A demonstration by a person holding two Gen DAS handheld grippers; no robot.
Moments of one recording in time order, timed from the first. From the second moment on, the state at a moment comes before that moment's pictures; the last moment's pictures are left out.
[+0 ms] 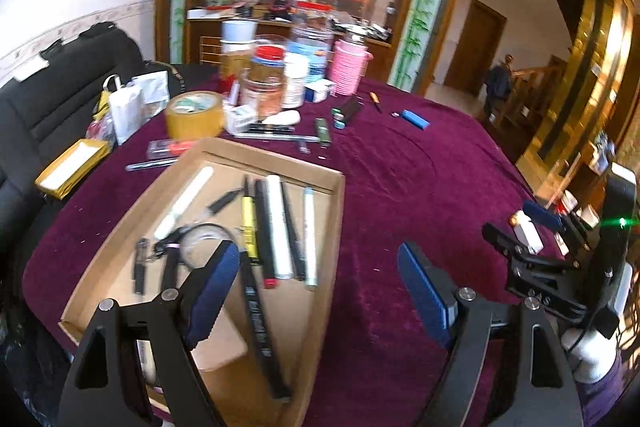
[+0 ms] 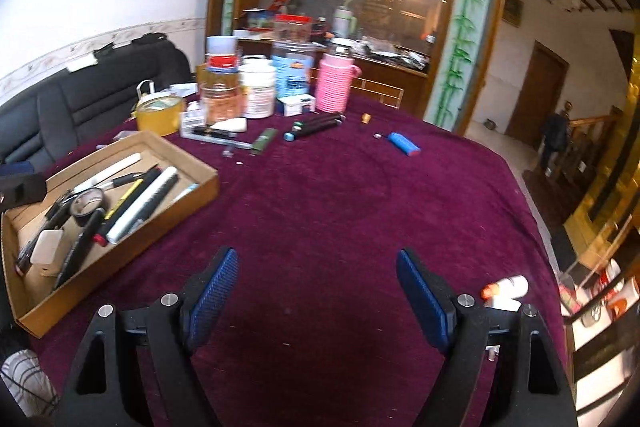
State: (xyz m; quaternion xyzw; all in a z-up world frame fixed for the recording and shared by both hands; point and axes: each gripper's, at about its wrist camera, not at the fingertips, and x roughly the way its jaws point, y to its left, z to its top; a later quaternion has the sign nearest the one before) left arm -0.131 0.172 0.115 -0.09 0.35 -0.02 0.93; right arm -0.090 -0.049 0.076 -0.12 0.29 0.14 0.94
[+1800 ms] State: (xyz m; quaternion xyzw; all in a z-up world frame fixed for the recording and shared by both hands) left arm -0.072 0.059 0.052 -0.03 0.46 -0.10 0.88; right arm 0.051 -0.311 -0.011 0.34 0.41 0.14 0.84
